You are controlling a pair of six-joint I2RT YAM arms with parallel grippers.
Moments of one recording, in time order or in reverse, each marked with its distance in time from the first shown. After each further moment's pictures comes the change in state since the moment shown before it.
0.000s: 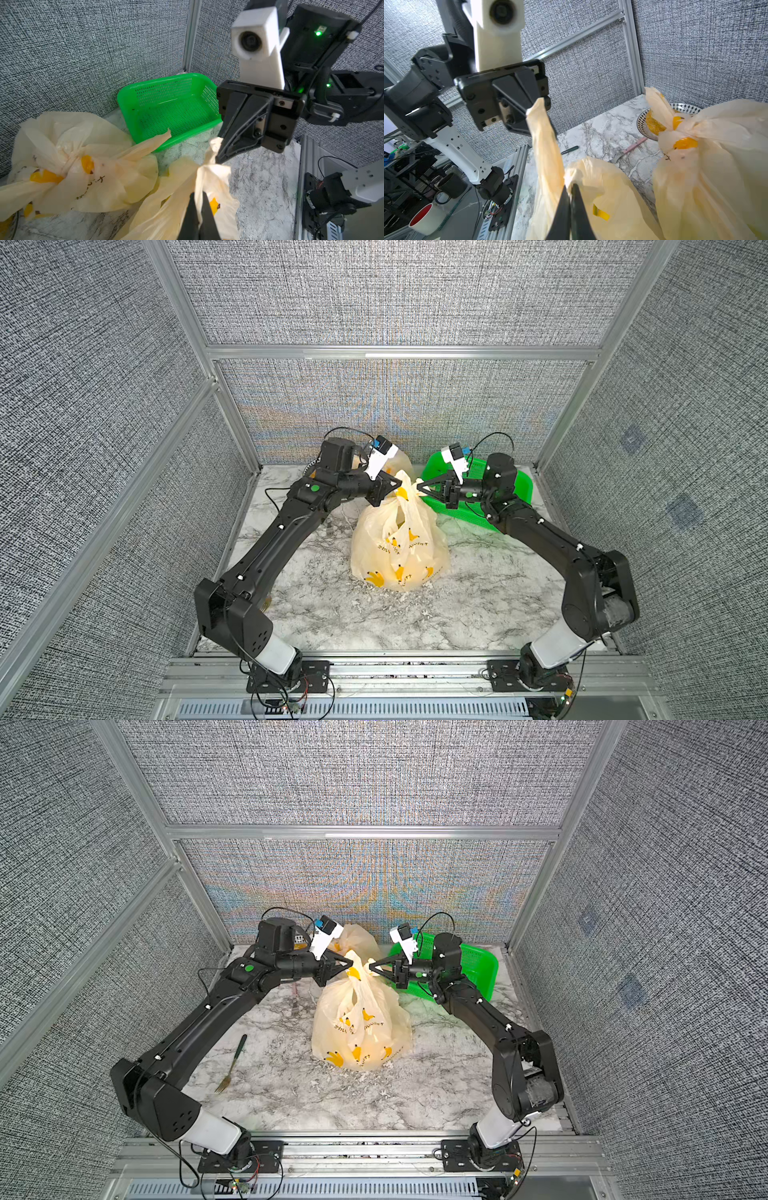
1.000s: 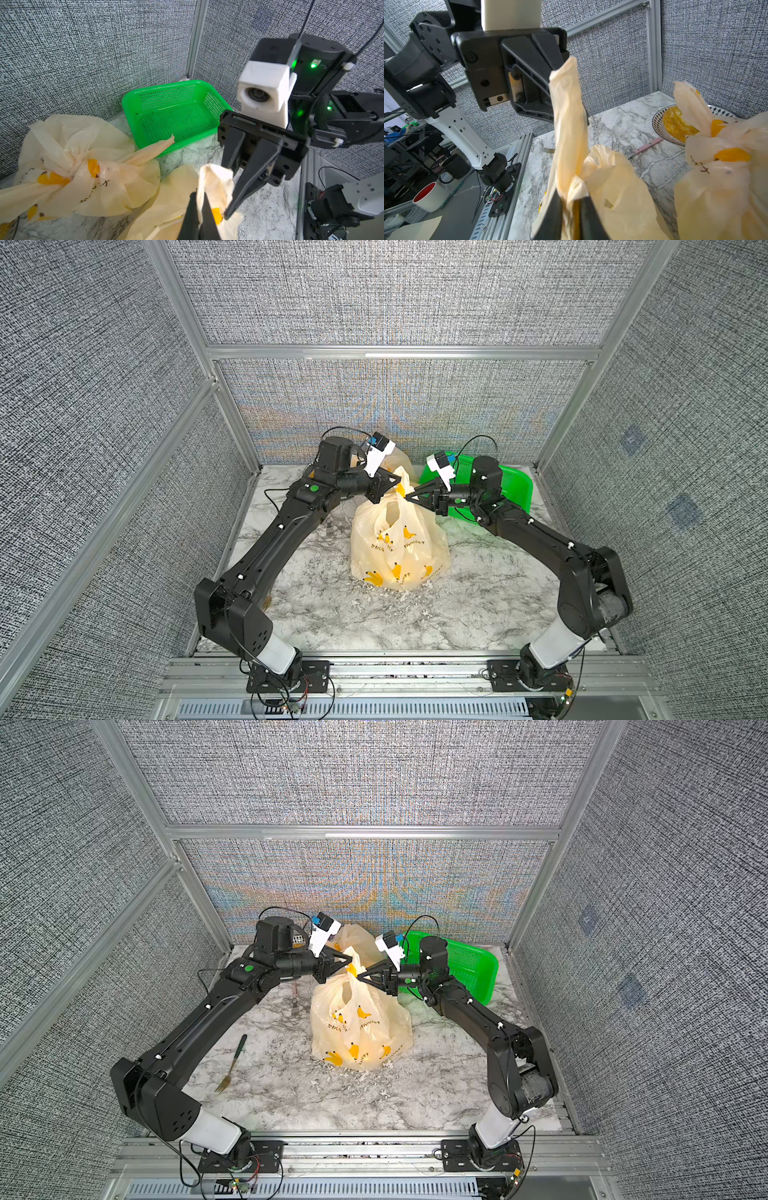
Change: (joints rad) left arm 0.015 0.000 -0.013 0.047 0.001 -0.034; right arm 0.068 0.030 0.024 -0.084 0.003 -0.129
